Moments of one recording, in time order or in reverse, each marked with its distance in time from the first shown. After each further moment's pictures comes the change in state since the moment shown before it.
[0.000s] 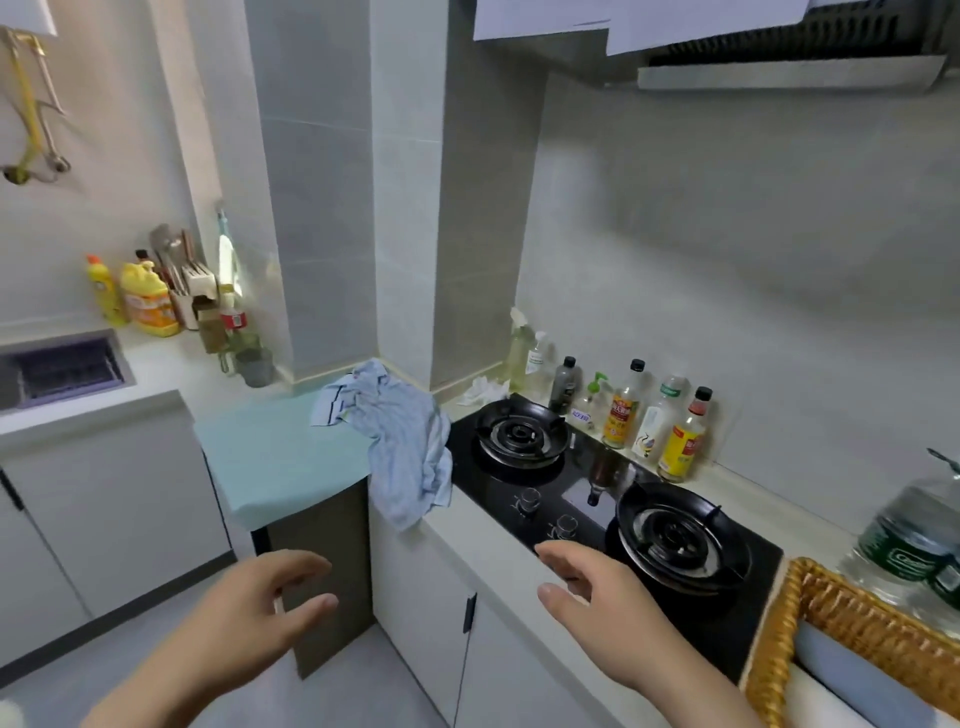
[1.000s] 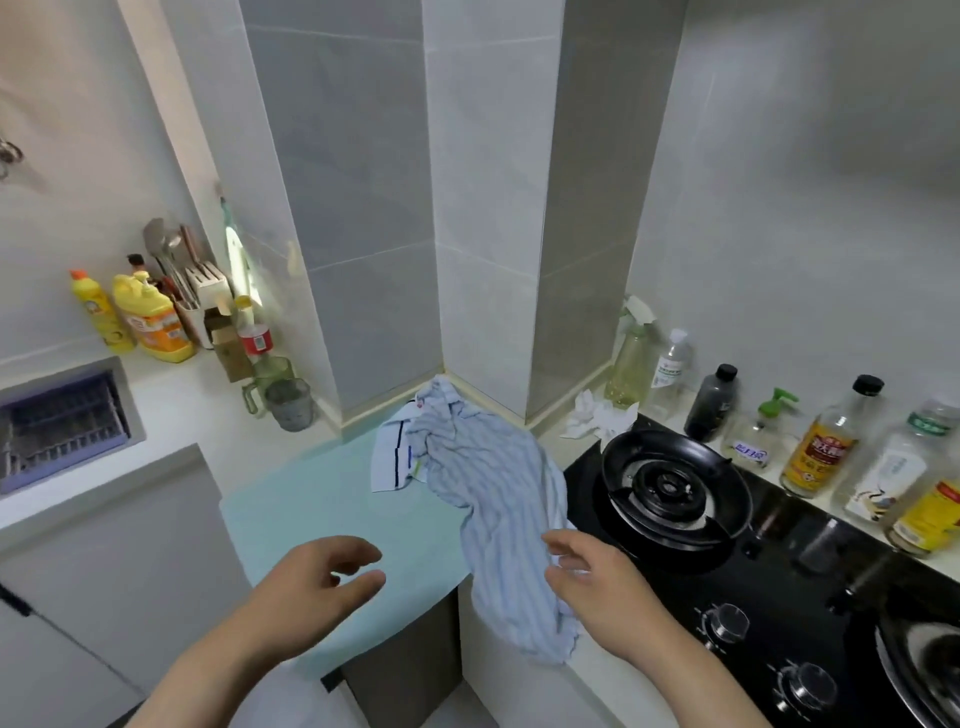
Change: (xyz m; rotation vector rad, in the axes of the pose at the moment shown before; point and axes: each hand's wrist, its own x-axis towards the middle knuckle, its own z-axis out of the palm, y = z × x) left_hand 0.321 -0.192 -0.060 -0.107 -0.130 -0.113; right_hand 0.364 -0.027 0.161 0.201 -0.080 0.151
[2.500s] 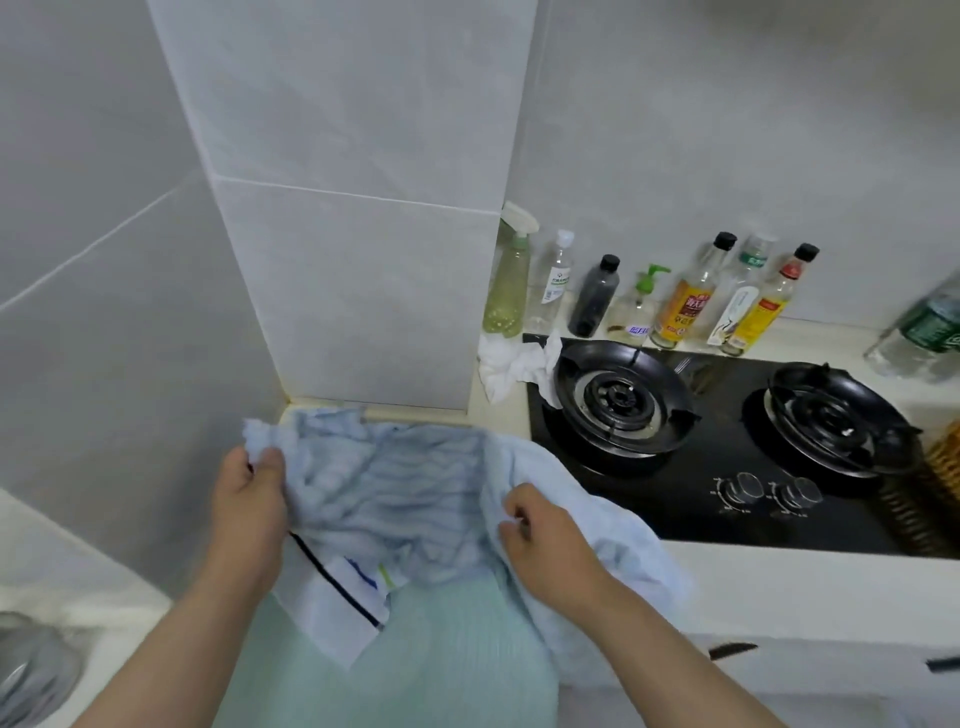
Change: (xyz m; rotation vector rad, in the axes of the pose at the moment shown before) left_hand 0.443 -0.082 -0.020 -0.739 -0.092 0.117; right_hand 0.244 -0.034 0.145 -0.225 0.653 0.334
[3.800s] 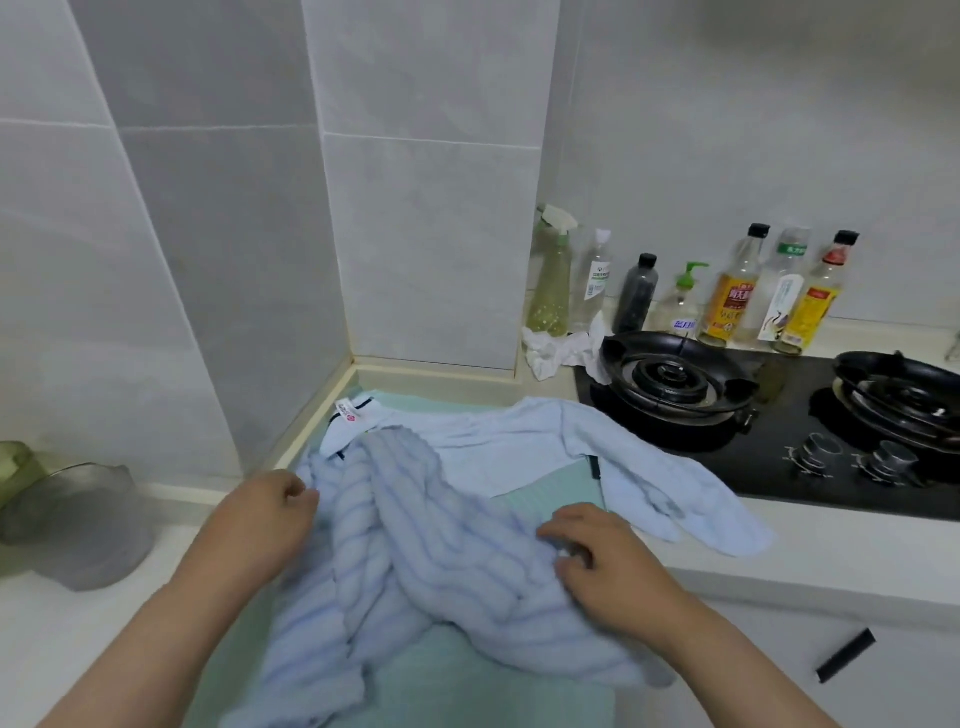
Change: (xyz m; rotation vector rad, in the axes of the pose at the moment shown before) left_hand -0.078 -0.072 -0.090 0.912 -0.091 0.210; right_hand -0.081 0.066 0.066 -0.120 -0.021 -0.234
